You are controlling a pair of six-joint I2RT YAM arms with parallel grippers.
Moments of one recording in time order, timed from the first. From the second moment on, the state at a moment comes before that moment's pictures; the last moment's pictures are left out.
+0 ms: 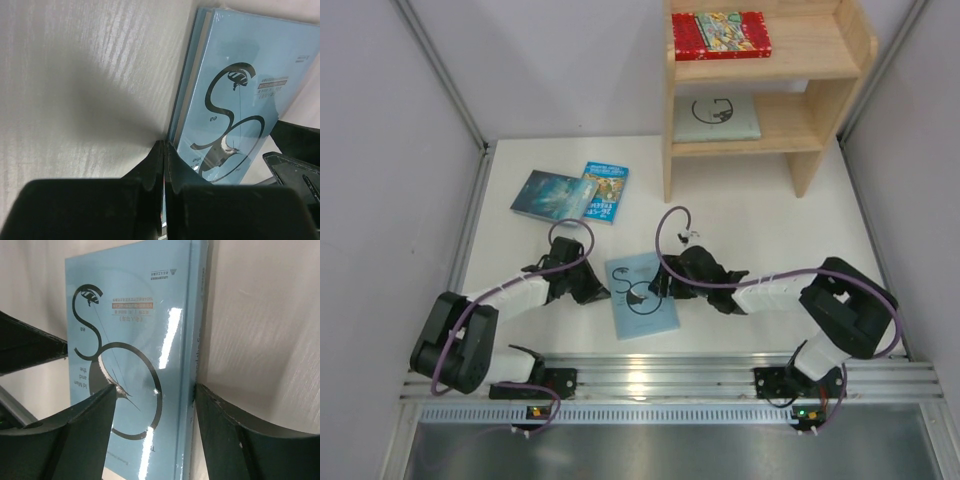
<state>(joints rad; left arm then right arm) -0.37 1.34 0.50 -0.18 0.26 -0.91 0.90 1.57 0.63 0.26 0.06 0.80</state>
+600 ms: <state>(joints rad) -0.37 1.35 0.47 -0.07 0.26 -0.97 0.85 1.51 0.35 0.65 -0.11 0.95</state>
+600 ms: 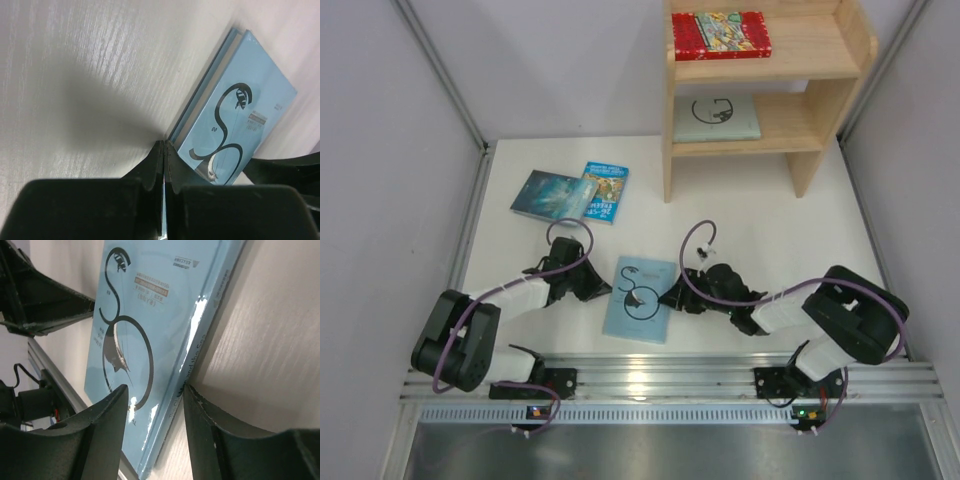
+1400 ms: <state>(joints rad) -0.44 1.33 0.43 -0.05 0.33 -1.05 0.85 1.50 0.38 0.89 -0.12 1.10</state>
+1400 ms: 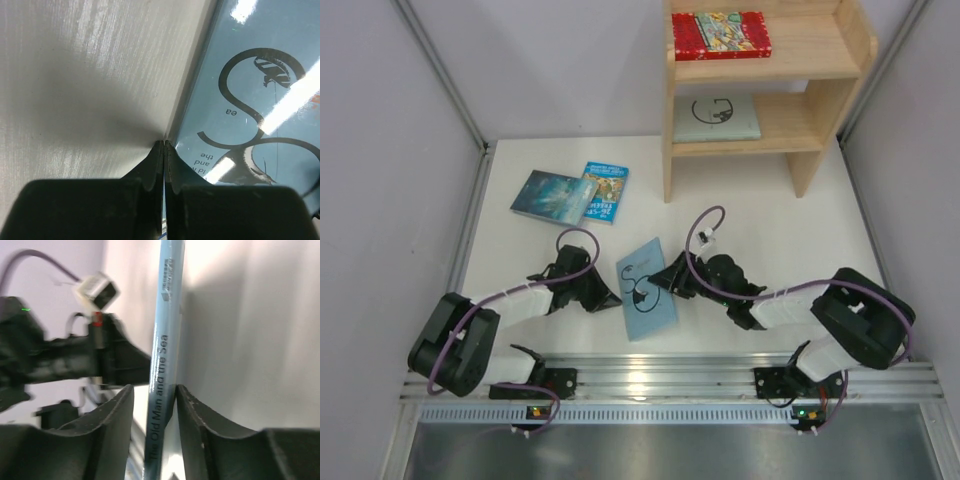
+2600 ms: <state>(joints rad) -0.45 0.99 1.00 -0.49 0.10 -0.89 0.50 0.84 0.77 0.02 0.34 0.97</state>
